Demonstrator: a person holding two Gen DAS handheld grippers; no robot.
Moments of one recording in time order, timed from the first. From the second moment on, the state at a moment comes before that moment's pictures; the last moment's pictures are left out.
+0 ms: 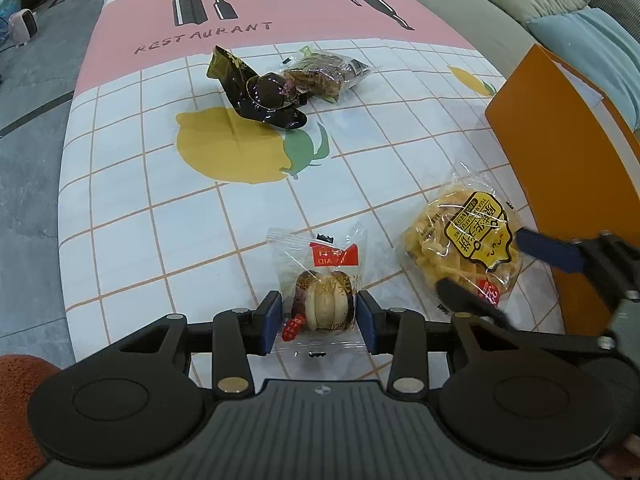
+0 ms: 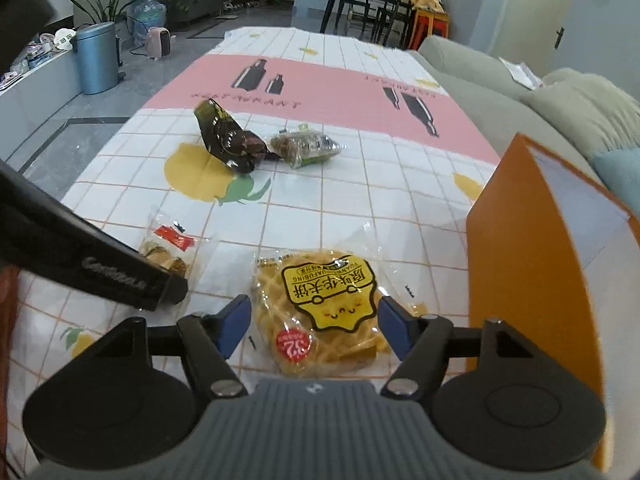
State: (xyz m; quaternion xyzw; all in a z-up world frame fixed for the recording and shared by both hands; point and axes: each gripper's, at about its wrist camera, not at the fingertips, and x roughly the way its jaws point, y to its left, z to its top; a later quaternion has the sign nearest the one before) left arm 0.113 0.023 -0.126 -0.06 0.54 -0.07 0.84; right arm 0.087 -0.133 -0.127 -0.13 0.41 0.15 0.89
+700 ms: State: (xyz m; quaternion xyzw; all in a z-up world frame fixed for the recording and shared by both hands) left arm 0.116 0.019 -0.127 -0.05 0.54 -0.09 0.84; right arm 0.087 -0.126 -0.144 -0.18 0.40 0.14 0.89
